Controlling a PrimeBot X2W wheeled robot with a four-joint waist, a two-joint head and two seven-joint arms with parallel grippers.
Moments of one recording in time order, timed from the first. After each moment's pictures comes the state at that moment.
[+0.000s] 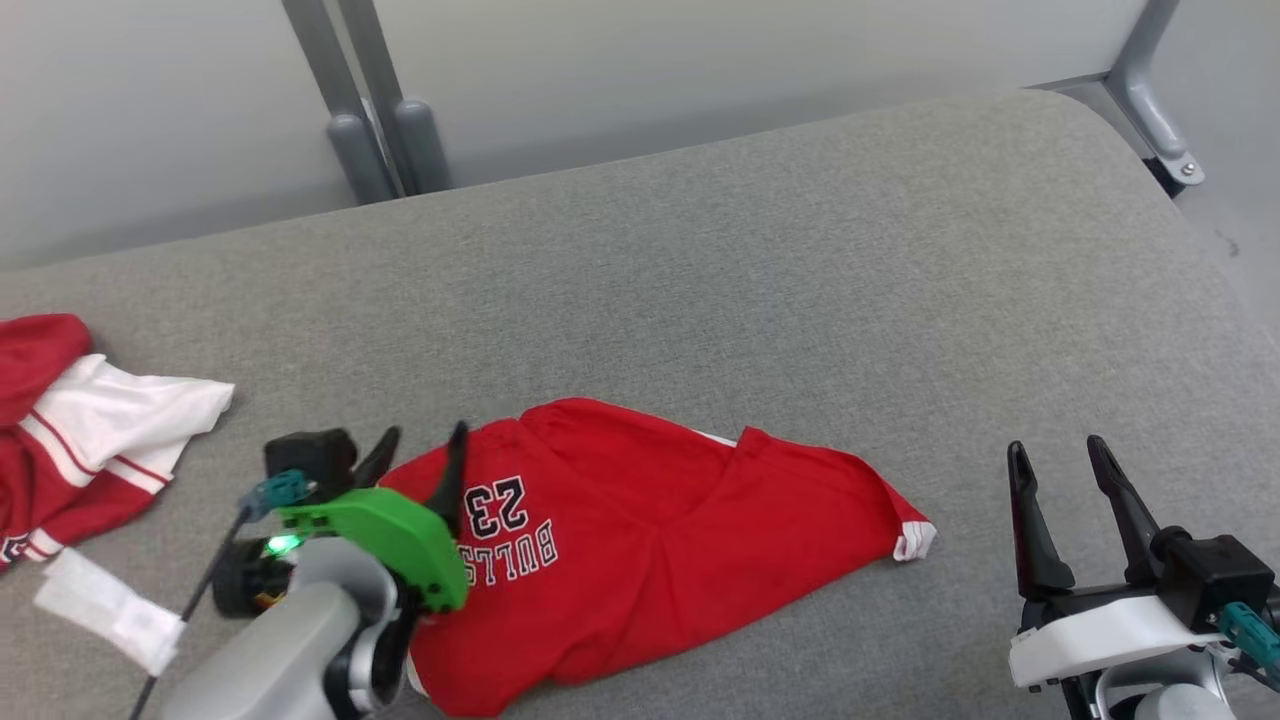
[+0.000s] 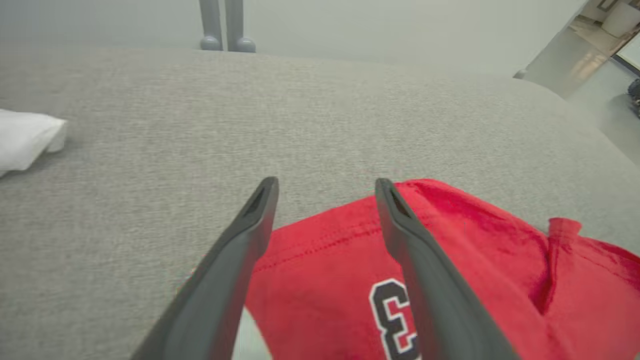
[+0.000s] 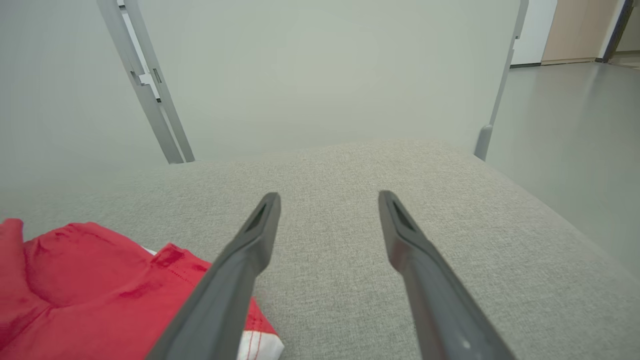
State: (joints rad) left arm -0.52 0.40 -0.95 0.44 -1.13 0.25 -0.22; right arm 0.04 -0.08 -0.04 0.08 0.15 0.13 -0.26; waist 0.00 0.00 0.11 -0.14
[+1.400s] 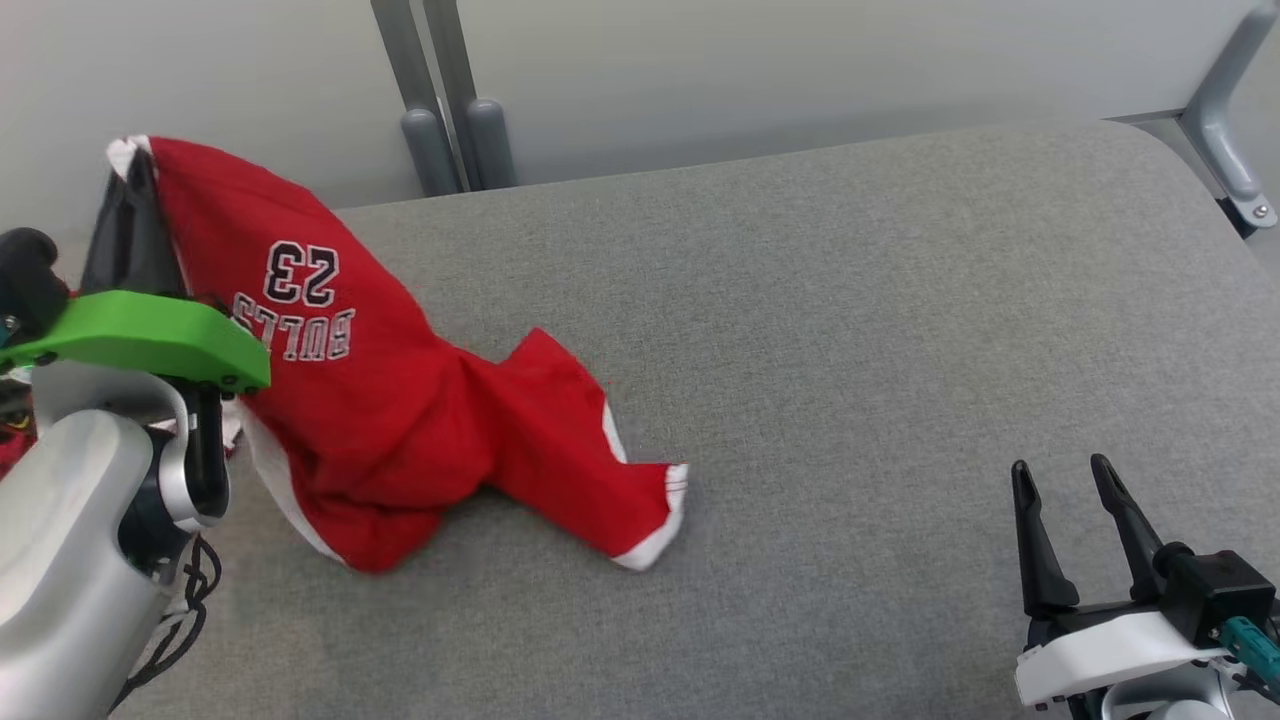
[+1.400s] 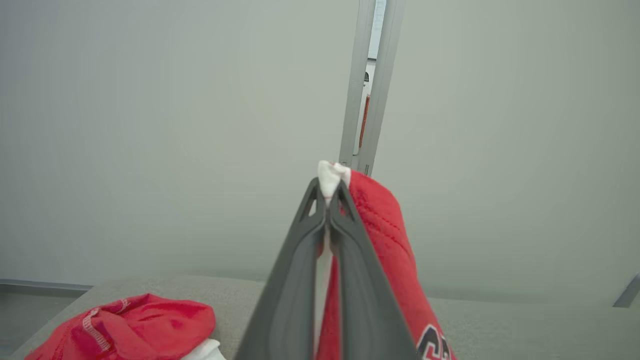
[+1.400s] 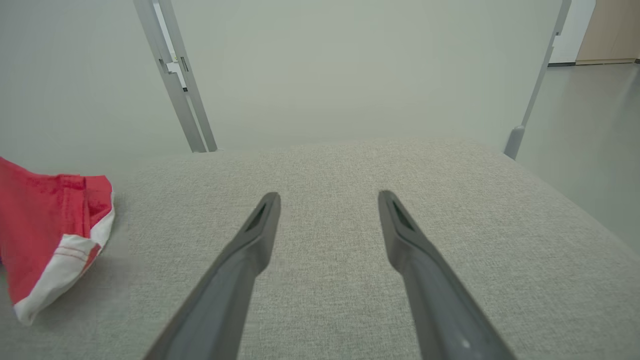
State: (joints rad) left arm -0.64 0.61 -0.64 0.20 -1.00 0.45 -0.26; right arm 0.07 -0.09 -0.05 0.08 0.15 0.13 -0.26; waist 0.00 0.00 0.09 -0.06
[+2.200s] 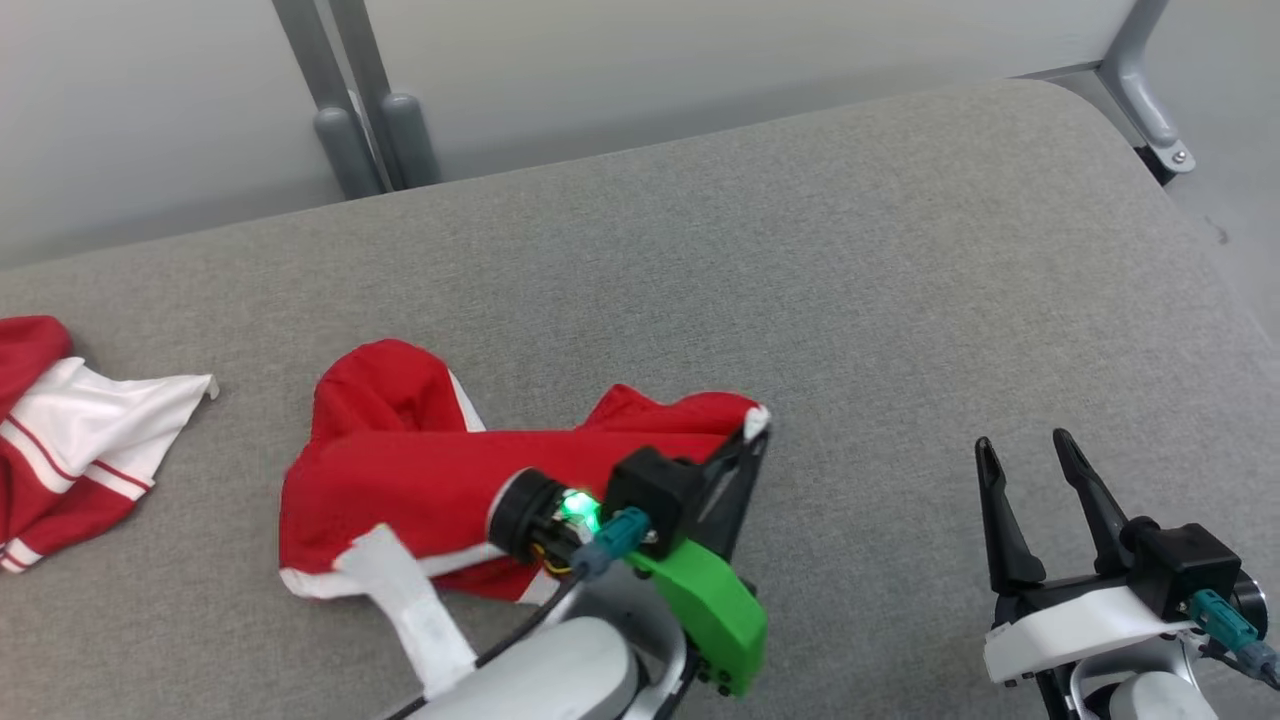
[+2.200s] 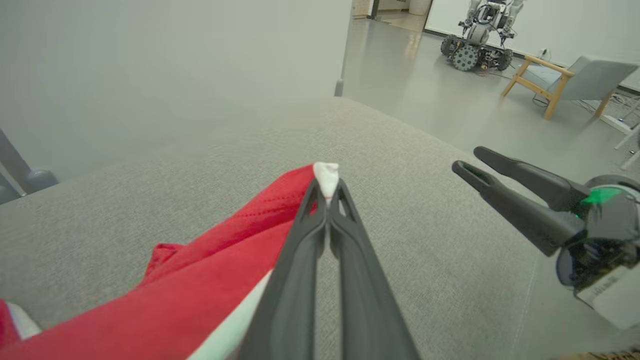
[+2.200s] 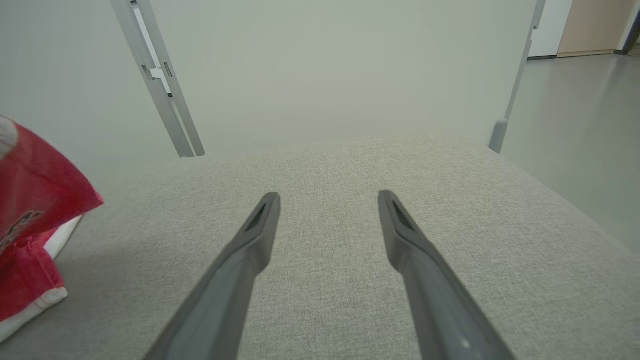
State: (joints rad) left arm -0.60 0.26 -1.19 0.05 -0.79 0.43 -0.08; right arm 0.02 -0.09 0.01 0.10 0.17 0.13 -0.26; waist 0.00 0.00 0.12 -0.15
